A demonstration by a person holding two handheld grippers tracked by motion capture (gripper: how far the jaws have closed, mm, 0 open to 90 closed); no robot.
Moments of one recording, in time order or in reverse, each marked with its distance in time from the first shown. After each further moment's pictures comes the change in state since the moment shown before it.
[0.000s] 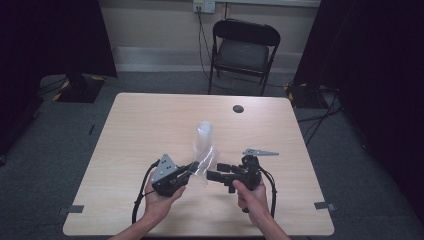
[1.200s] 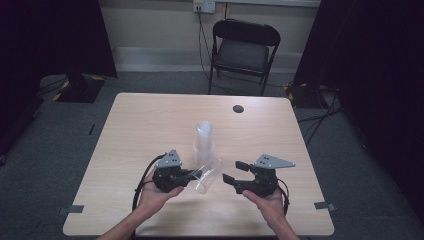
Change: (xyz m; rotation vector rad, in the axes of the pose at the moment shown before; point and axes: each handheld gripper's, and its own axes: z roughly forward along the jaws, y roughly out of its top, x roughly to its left) left arm 0.014 0.014 0.008 0.280 -0.236 -0.028; right arm 0.008 -0.011 -0.039 -0.037 -0.271 -0.348
